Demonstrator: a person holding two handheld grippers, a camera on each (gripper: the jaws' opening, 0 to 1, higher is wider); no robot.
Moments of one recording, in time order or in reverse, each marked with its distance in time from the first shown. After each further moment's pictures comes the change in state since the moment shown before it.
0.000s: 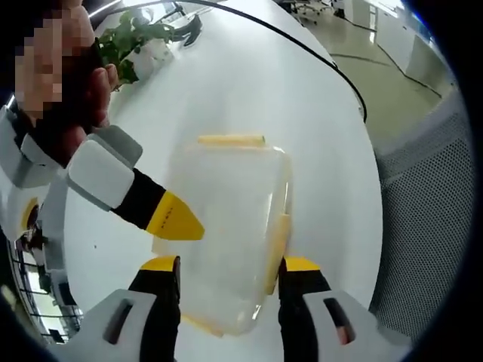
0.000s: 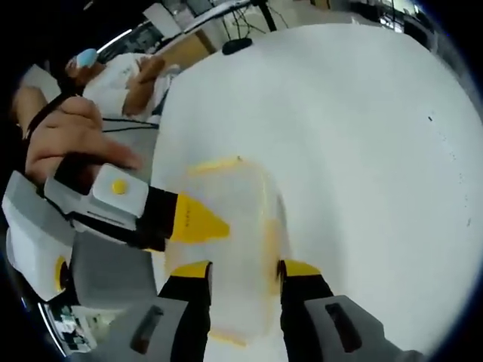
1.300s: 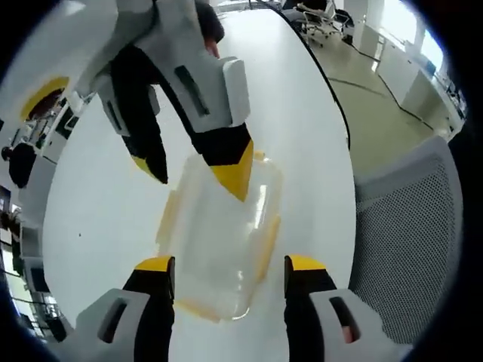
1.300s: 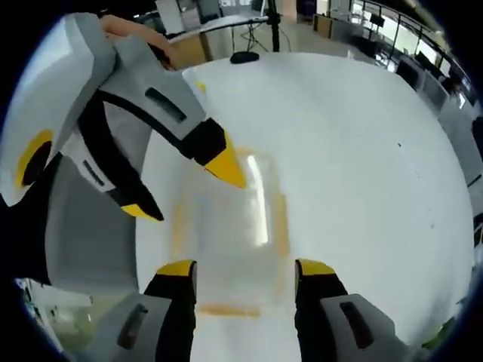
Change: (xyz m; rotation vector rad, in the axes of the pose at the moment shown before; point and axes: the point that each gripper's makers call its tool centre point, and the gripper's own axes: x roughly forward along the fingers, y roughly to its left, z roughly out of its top) left arm -0.028 0.011 0.002 -0.128 -0.064 -0.144; right arm -0.025 0.017 -0.026 -0.136 -0.061 -0.241
